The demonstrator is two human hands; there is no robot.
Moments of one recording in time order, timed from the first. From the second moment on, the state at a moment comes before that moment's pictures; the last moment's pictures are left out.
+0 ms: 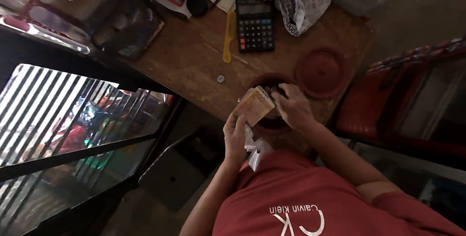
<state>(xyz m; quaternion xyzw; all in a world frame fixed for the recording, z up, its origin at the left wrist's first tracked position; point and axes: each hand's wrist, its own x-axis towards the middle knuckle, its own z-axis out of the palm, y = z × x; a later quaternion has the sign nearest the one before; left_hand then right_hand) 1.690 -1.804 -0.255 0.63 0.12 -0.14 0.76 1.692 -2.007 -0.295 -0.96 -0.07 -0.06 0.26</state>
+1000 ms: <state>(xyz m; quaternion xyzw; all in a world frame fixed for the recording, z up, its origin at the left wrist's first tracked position) 1.611 -1.697 -0.243 0.57 0.27 -0.01 0.78 1.699 -1.976 -0.254 -0.96 -0.08 0.06 0.25</state>
